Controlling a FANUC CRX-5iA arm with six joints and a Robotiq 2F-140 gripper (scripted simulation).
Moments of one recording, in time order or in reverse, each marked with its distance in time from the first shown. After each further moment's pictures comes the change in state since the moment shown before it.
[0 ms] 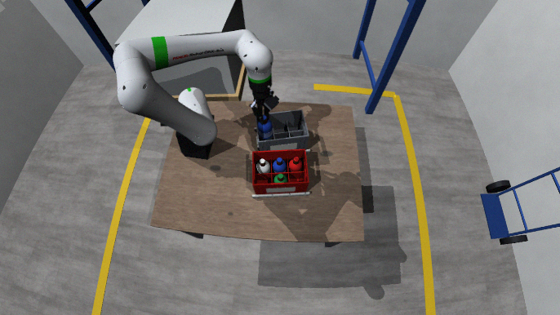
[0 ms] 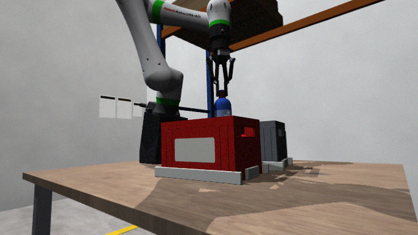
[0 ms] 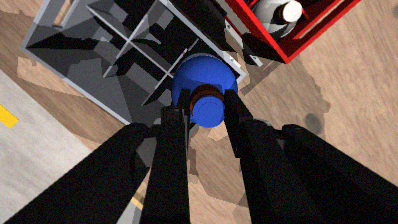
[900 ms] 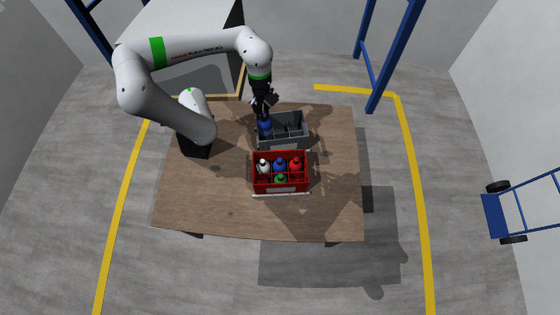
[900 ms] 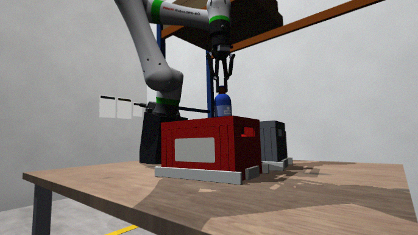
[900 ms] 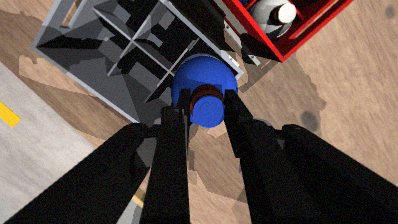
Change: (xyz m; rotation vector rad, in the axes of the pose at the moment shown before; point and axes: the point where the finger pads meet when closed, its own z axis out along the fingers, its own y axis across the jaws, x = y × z) arm 0.000 0.000 -0.018 0.000 0.000 0.000
